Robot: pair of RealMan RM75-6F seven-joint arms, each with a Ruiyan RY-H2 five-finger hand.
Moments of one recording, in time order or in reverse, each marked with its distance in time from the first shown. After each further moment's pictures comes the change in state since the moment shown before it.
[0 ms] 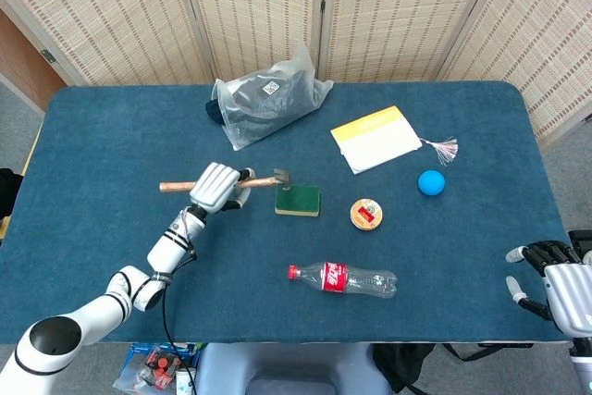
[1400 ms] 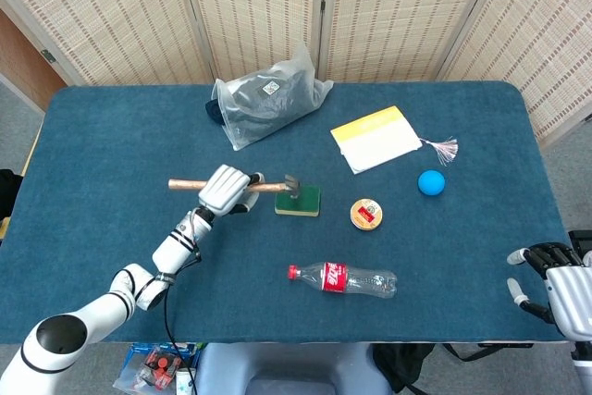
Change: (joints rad) left arm -0.033 -0.021 0.027 0.023 0.064 0.016 -0.004; right arm -0.011 0.007 -0.009 -0.007 -0.012 0.023 -0.004
